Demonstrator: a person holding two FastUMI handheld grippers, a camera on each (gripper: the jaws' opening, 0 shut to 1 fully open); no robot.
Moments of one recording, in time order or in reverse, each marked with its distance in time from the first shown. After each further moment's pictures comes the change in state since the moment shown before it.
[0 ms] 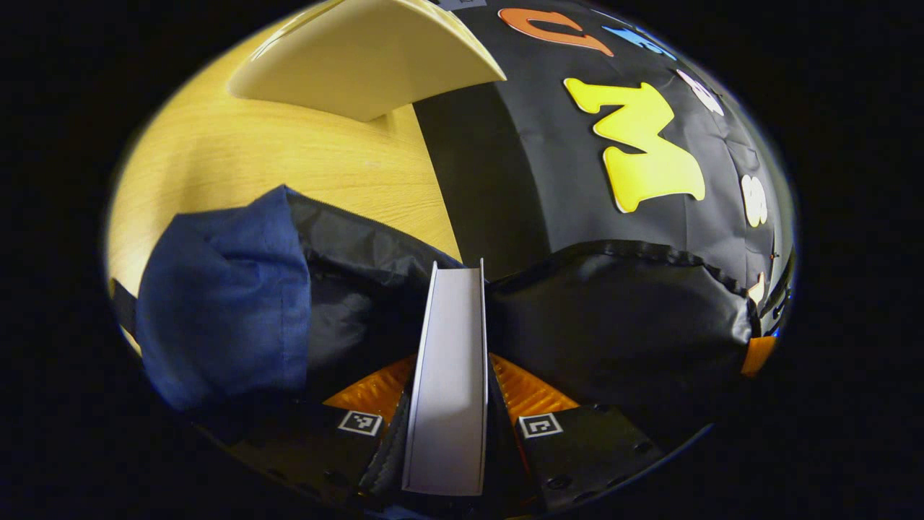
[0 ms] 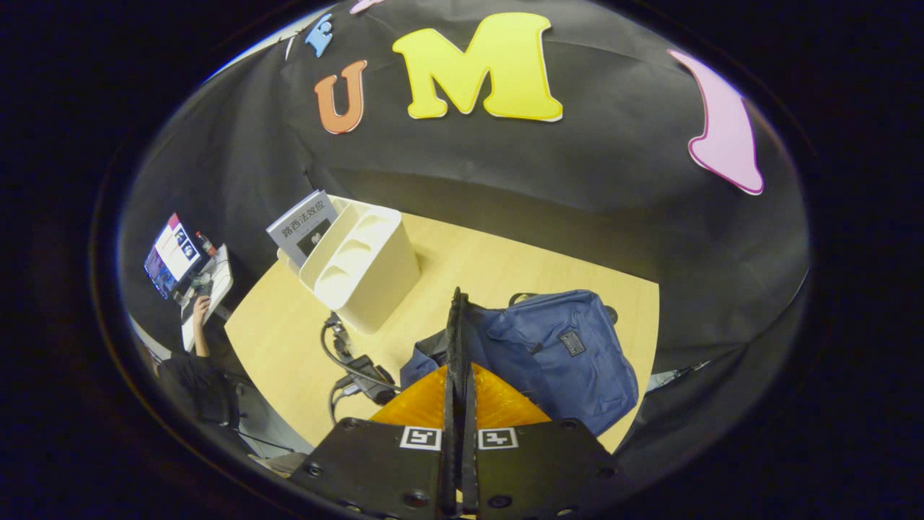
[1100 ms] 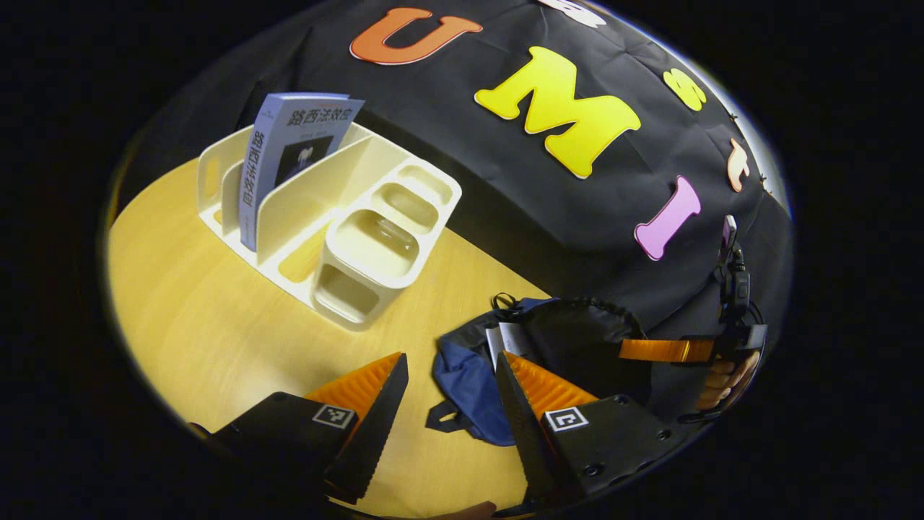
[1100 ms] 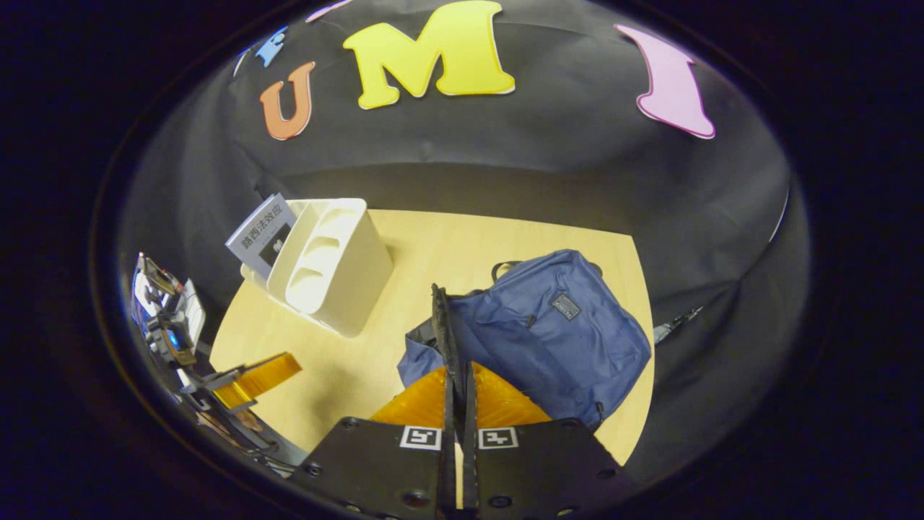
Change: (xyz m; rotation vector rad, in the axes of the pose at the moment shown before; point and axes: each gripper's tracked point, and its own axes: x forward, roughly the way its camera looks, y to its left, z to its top) left arm -0.218 0.025 0.178 0.633 0.161 0.182; right arm 0.020 0.028 -0.040 0.185 0.031 -0.169
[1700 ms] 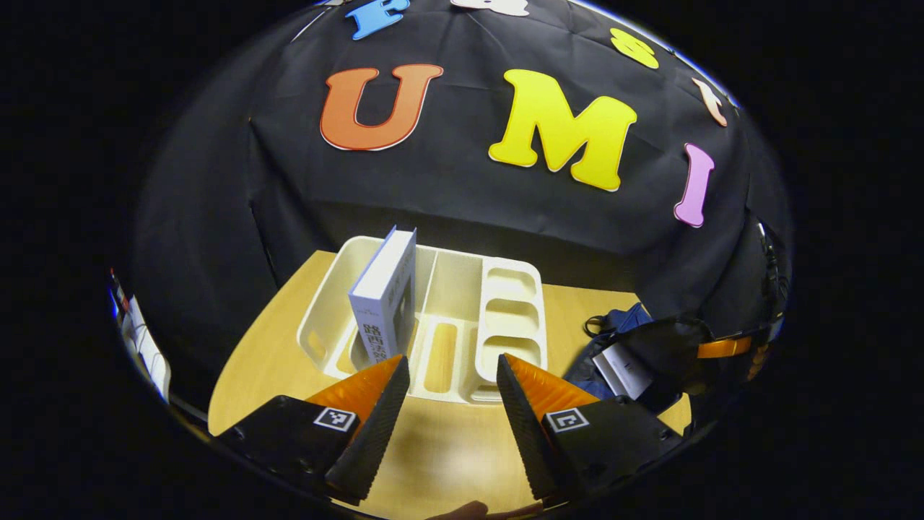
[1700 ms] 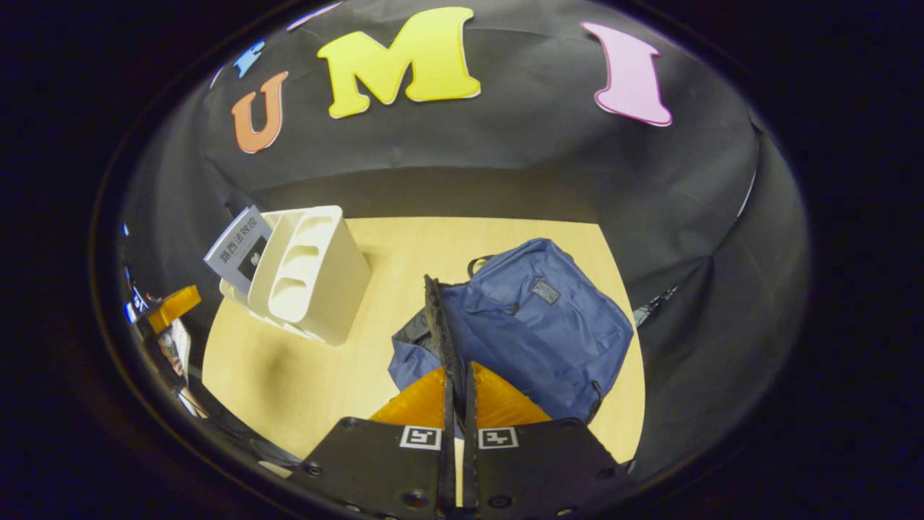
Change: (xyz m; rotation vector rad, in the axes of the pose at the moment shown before) left arm -0.036 0.092 0.157 0.411 -0.046 0.231; right arm -0.013 -0.003 -0.012 0.114 -0.043 -0.105
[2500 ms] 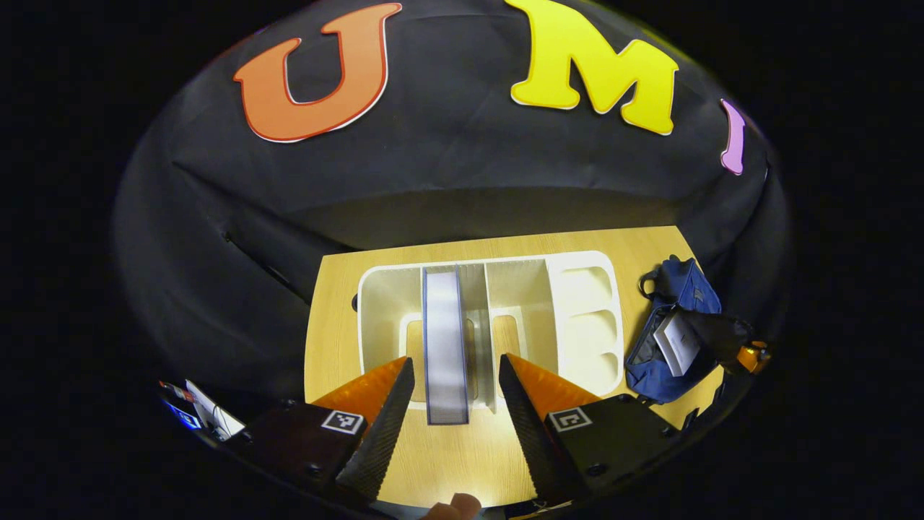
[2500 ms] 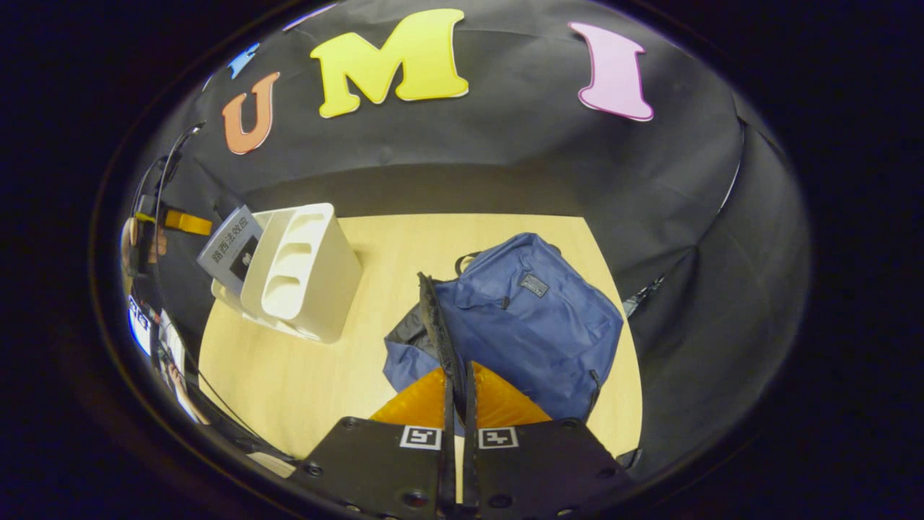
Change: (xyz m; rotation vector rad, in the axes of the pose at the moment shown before) left arm 0.098 0.072 0.077 0.204 0.404 0.046; right arm -0.008 0.003 -0.017 0.017 0.014 -0.054
